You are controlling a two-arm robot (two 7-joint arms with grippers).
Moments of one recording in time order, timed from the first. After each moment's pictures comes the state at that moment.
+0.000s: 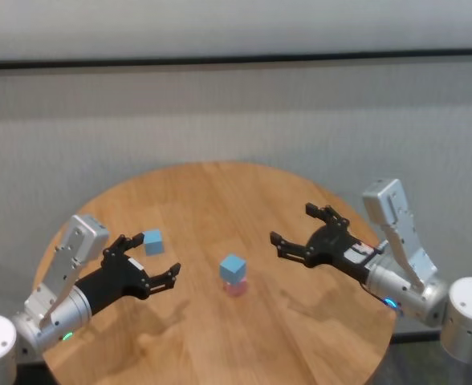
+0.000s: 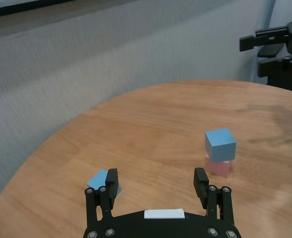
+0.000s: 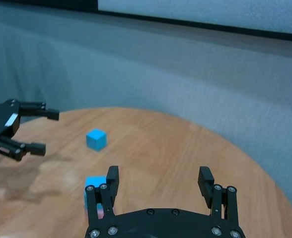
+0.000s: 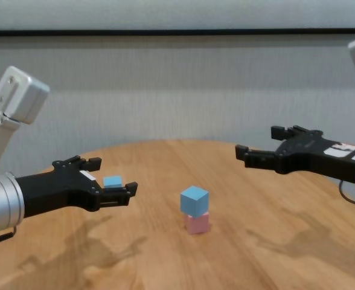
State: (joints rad) left arm -0.37 0.36 0.37 -1.10 -0.19 -0.19 -0.51; right arm 0.46 0.29 -0.40 -1.07 0.25 -0.10 0.53
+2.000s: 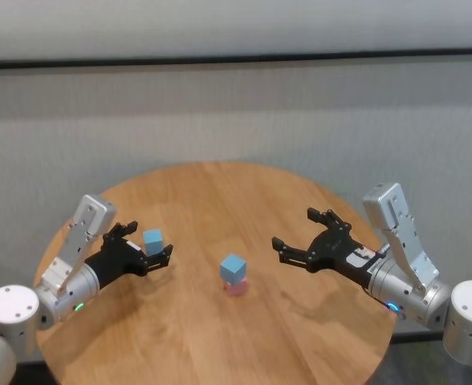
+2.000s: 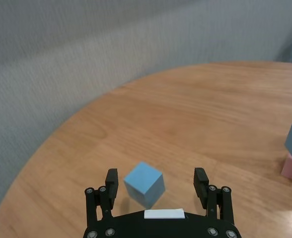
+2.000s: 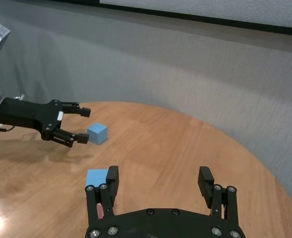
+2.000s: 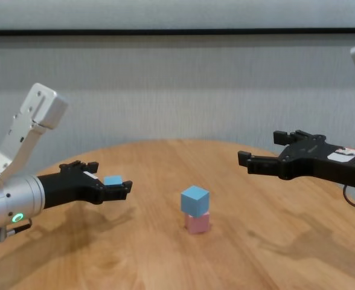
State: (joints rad) left arm -0.72 0.18 0.35 -0.46 -0.11 -0.38 -0.51; right arm 0.43 0.33 -0.39 -1.12 0.25 -0.08 0.52
